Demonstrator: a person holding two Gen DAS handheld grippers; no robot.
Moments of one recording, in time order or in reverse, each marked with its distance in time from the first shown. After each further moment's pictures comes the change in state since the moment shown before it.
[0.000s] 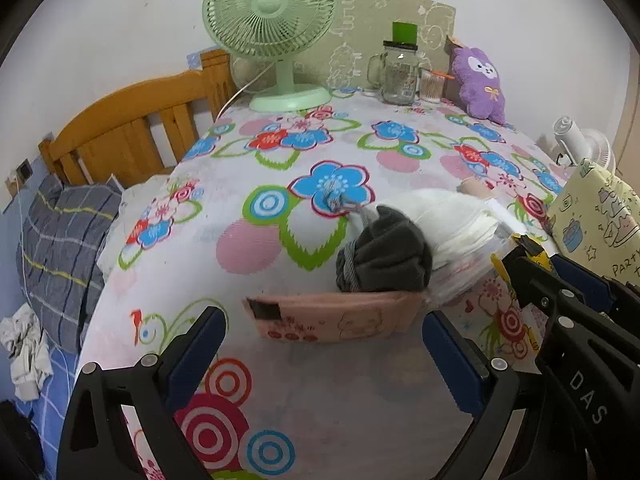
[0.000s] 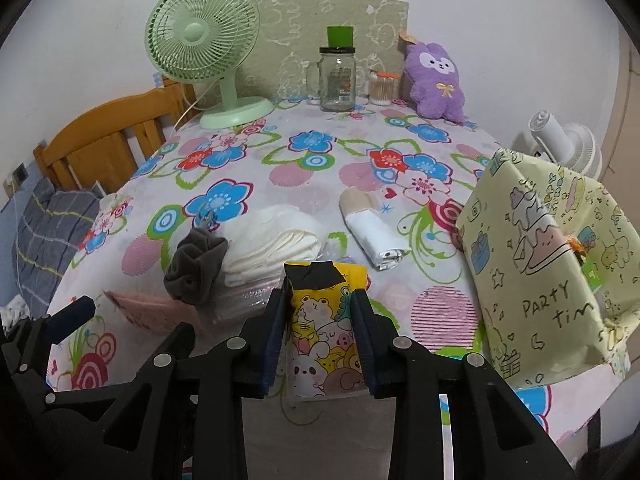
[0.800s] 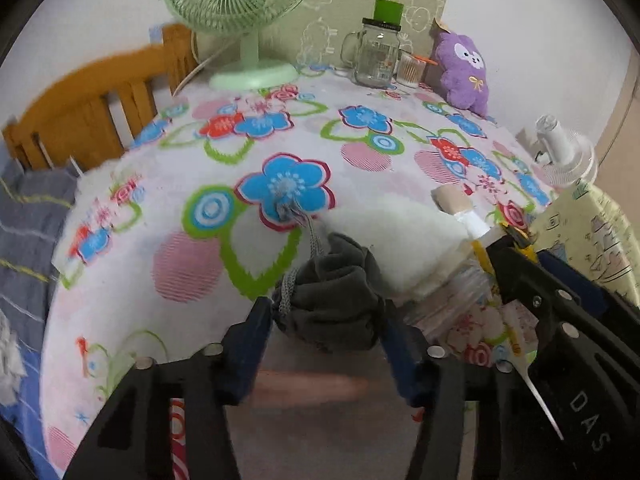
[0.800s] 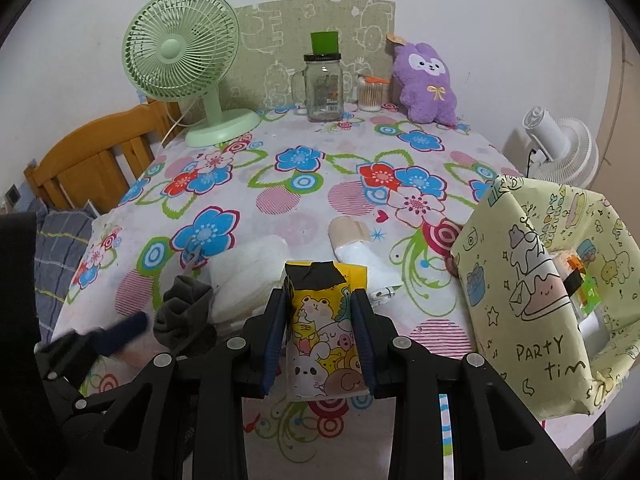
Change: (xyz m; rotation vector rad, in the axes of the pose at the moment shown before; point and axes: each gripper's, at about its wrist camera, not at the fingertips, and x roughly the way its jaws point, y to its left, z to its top) left arm 0.032 -0.009 0.029 -0.041 0.112 -0.142; right arm 0.010 -0.008 0.028 0.048 0.004 -0.011
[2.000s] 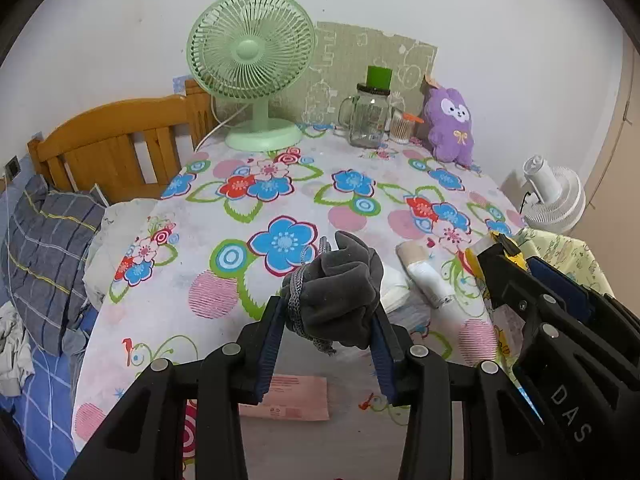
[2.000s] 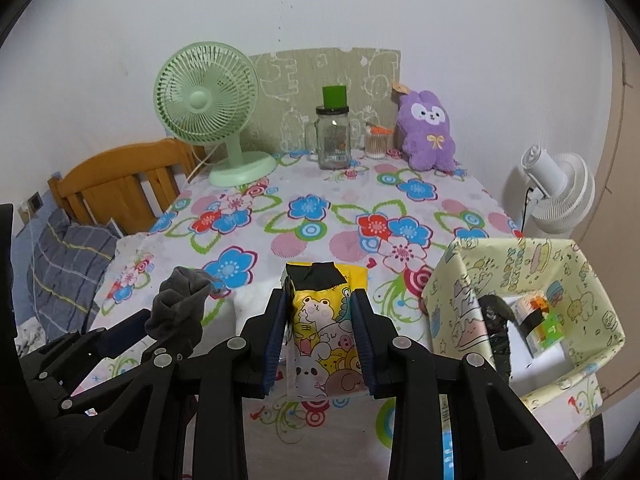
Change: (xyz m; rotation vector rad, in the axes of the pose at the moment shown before) left arm -0.081 -0.029 0.005 -0.018 -0.163 0.037; right arm -0.070 -0.014 0.017 -0.047 -0.120 0.052
